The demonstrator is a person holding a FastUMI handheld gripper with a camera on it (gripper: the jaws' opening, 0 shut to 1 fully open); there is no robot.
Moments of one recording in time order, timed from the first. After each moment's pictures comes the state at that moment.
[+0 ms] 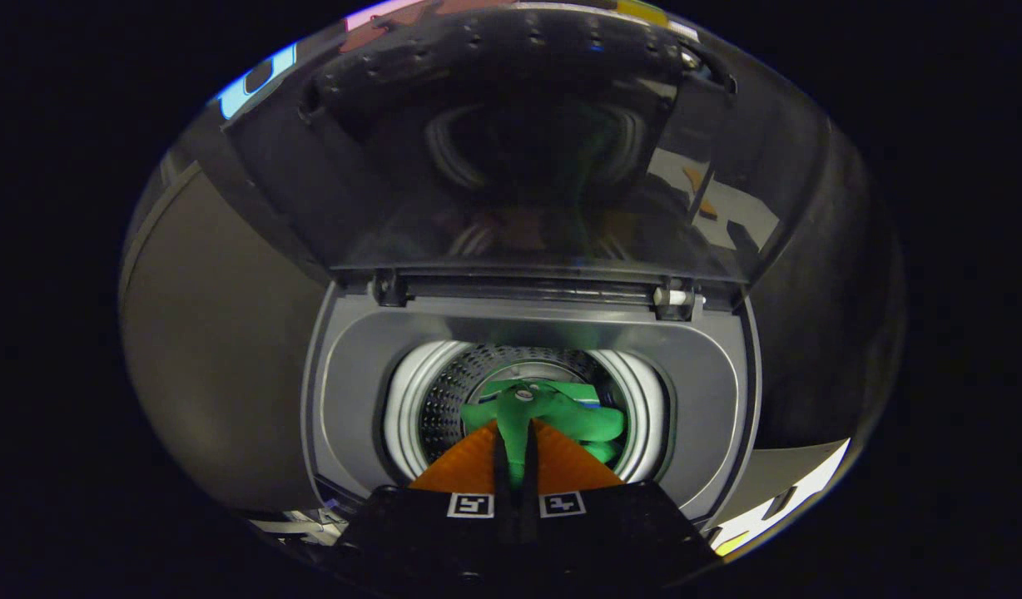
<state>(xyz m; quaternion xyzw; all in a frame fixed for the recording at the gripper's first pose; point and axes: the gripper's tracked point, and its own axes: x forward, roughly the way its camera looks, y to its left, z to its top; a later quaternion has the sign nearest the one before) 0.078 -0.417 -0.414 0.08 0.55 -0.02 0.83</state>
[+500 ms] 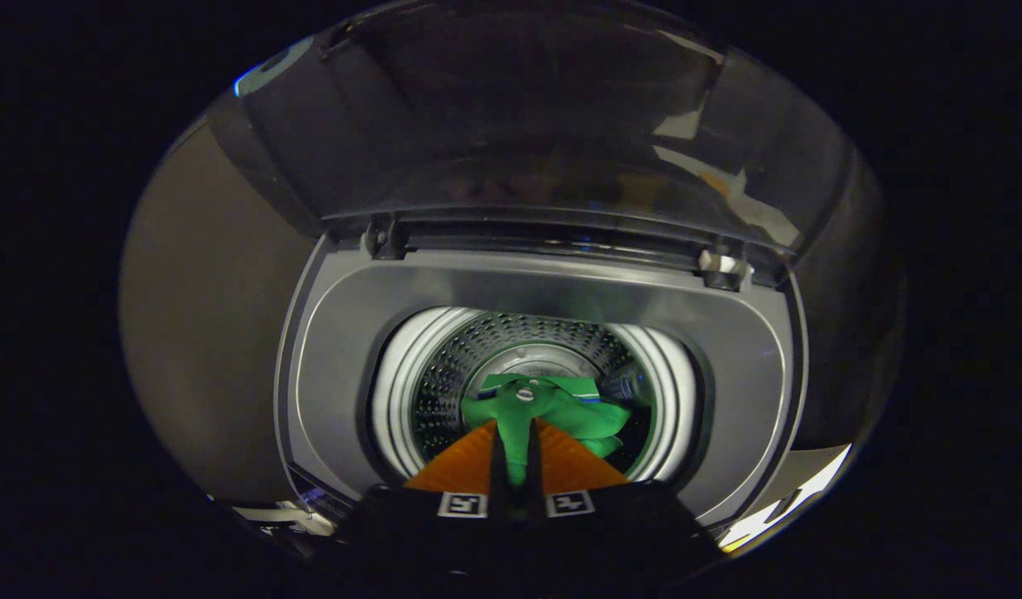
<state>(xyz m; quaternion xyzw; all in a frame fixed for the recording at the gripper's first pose) 0.063 -0.392 -0.449 0.06 0.57 0.02 0.82</state>
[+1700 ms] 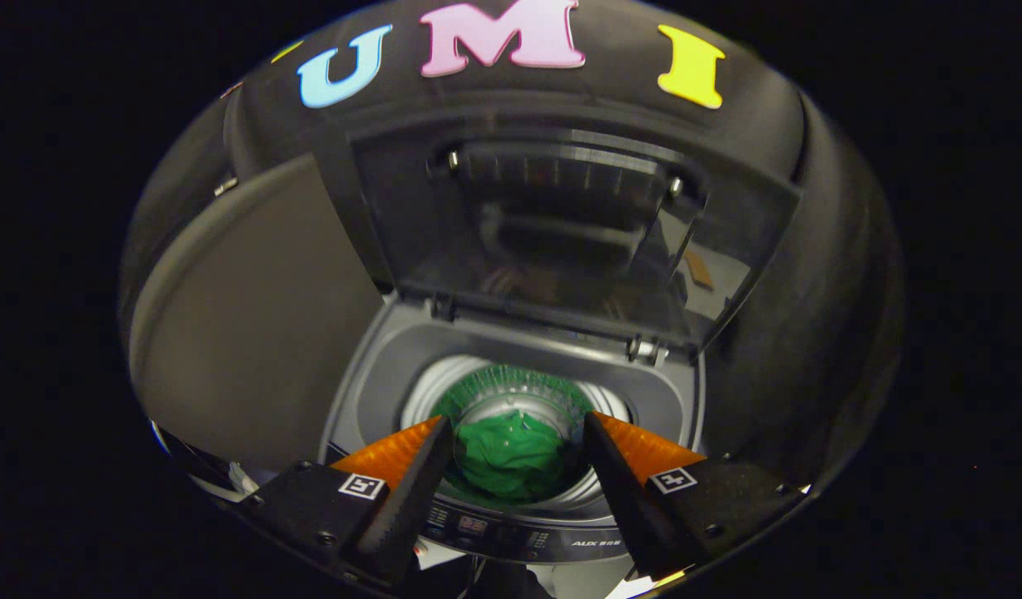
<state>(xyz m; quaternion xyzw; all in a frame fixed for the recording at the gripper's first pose) 0.074 -0.410 -0.298 0.02 0.44 0.05 0.90</state>
